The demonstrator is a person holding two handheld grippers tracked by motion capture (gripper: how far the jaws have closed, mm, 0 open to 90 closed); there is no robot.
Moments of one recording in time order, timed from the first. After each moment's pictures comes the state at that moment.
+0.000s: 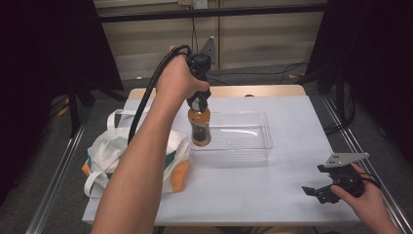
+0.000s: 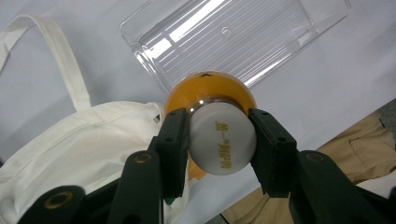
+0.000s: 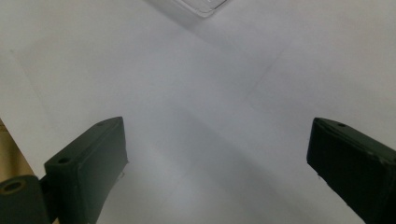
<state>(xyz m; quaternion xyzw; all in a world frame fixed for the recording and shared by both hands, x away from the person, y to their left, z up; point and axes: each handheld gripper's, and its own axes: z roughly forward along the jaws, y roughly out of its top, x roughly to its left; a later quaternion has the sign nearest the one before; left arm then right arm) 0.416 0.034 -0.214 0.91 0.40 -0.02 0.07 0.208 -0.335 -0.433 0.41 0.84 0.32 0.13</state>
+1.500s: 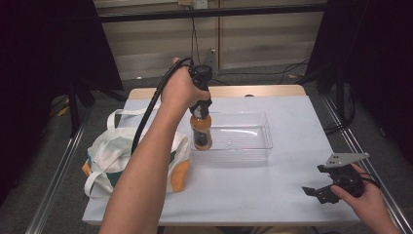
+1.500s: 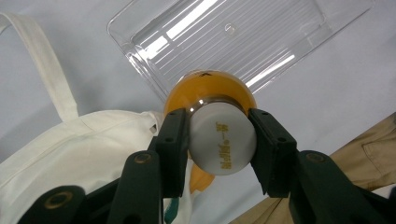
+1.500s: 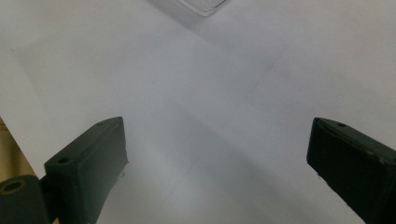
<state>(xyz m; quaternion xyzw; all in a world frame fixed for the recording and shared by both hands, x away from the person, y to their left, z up) 0.423 0.032 -0.247 0.91 0.40 -0.02 0.06 0.208 -0.334 -0.434 0.41 0.84 0.32 0.13</state>
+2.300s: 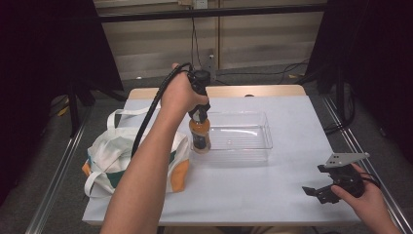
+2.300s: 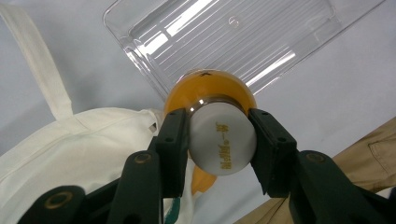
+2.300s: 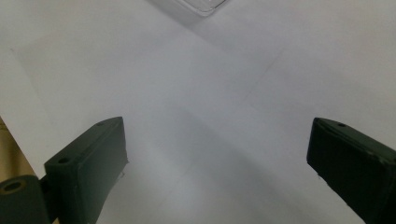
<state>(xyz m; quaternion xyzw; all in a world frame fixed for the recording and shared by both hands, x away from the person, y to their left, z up) 0.424 0.037 -0.261 0.91 0.40 -0.02 0.05 0.208 -0.335 -0.433 0.41 0.84 0.32 0.13</state>
